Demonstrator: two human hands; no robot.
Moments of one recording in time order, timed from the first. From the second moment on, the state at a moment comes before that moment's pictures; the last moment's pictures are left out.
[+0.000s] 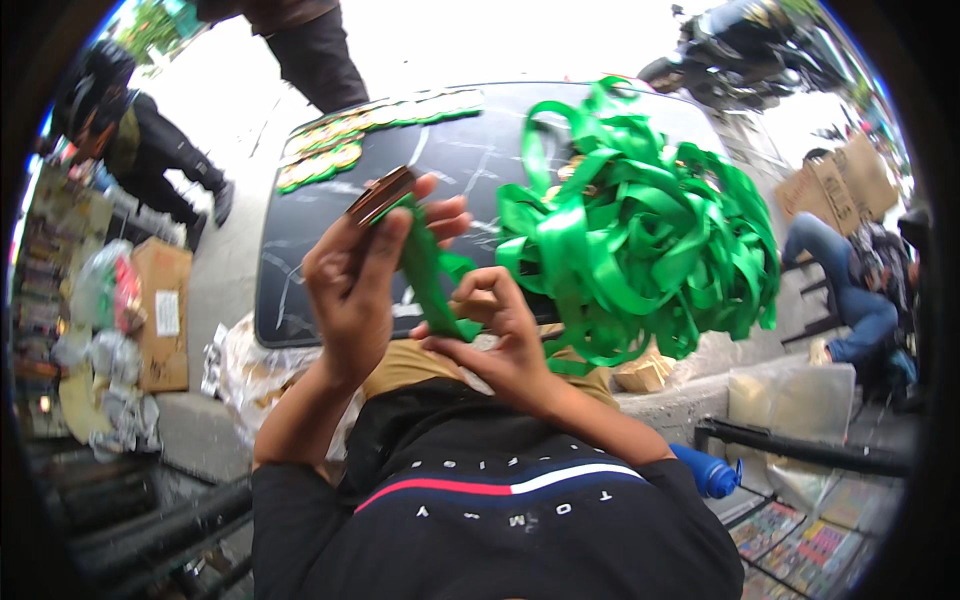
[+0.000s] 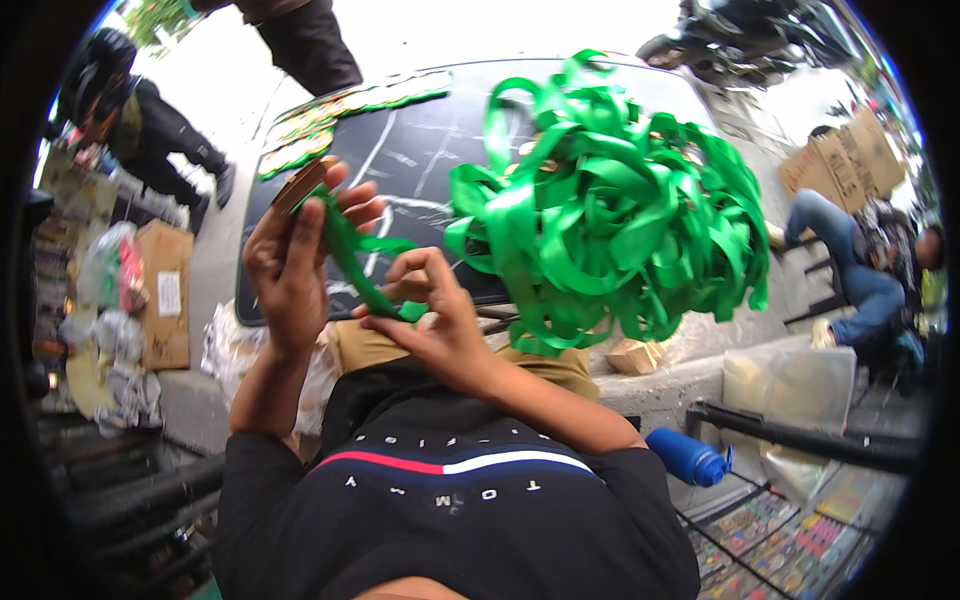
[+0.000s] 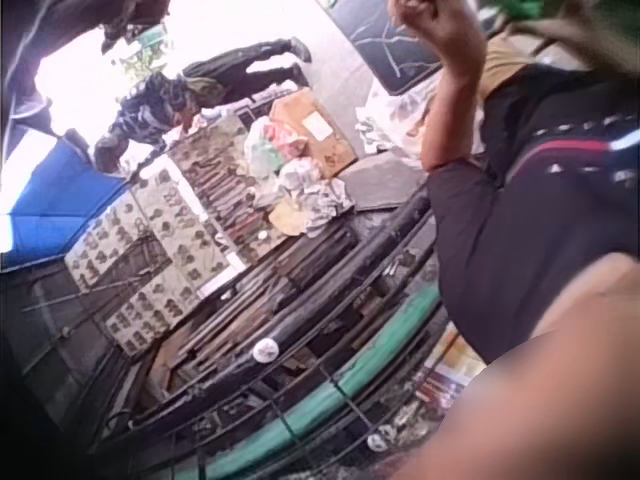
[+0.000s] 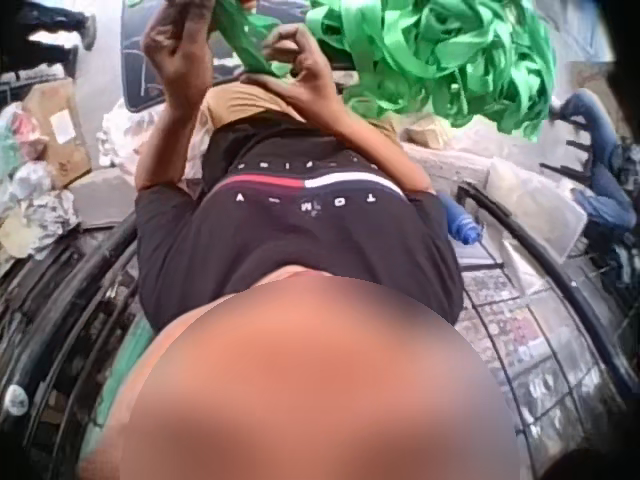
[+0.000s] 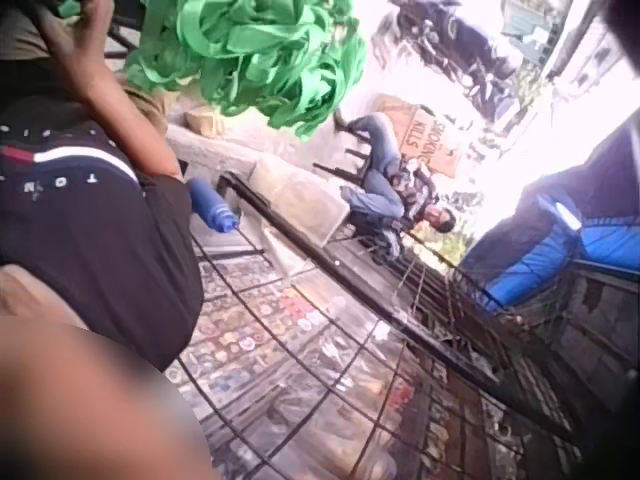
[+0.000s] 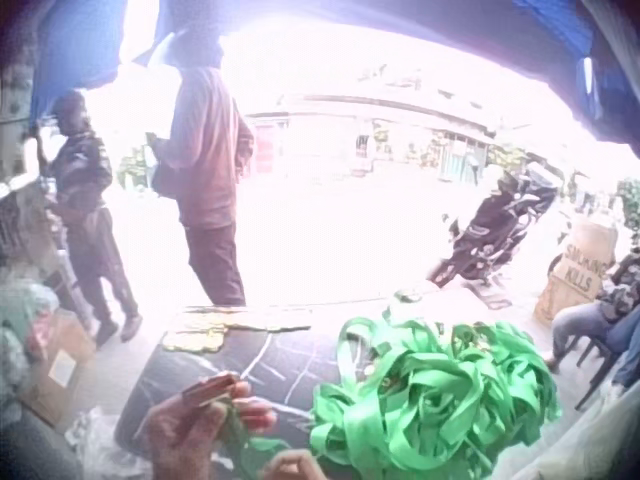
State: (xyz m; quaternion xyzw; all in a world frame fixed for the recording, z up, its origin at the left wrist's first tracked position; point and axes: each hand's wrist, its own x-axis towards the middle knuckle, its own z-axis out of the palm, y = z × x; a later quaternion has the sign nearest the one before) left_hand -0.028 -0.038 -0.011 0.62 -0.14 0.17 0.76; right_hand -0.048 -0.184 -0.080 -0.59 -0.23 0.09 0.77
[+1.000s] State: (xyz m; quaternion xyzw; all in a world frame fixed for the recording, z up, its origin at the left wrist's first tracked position) left_hand -0.017 -0.054 -0.039 0.33 0.04 -0.32 0.89; right_hand -0.089 -0.228 0.006 -0.75 -0.57 -0.24 0.24
